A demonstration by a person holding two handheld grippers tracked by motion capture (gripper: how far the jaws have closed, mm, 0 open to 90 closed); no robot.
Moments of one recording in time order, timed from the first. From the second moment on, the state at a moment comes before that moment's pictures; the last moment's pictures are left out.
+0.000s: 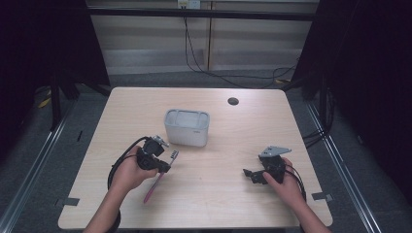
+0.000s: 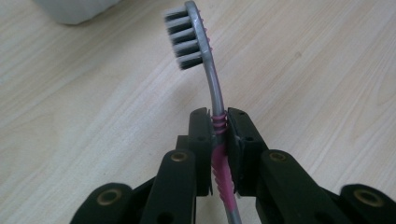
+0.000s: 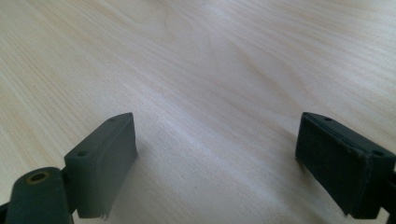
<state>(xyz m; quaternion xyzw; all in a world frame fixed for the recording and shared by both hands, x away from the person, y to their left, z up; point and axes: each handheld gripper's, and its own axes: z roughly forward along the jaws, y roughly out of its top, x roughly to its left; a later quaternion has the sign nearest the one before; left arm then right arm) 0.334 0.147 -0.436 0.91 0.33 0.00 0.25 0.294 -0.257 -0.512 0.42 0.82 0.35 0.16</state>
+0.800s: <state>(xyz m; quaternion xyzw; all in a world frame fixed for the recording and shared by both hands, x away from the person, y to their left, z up) 0.336 0.168 -0.408 0.87 0.36 0.06 0.33 0.294 -0.257 -0.512 0.42 0.82 0.35 0.16</state>
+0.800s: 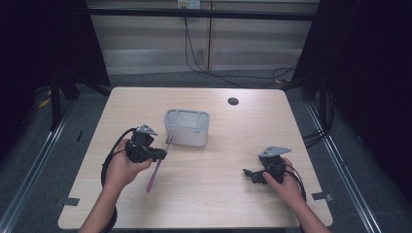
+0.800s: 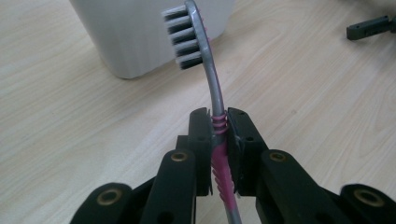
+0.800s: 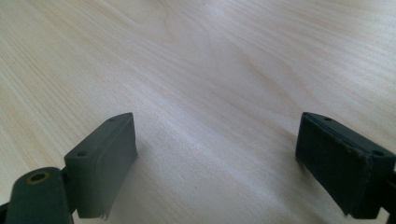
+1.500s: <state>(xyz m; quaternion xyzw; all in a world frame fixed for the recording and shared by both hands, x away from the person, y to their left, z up) 0.338 0.182 -0.375 0.82 0.38 0.11 0.41 0.294 -0.257 -0.512 0.42 0.82 0.35 0.16</state>
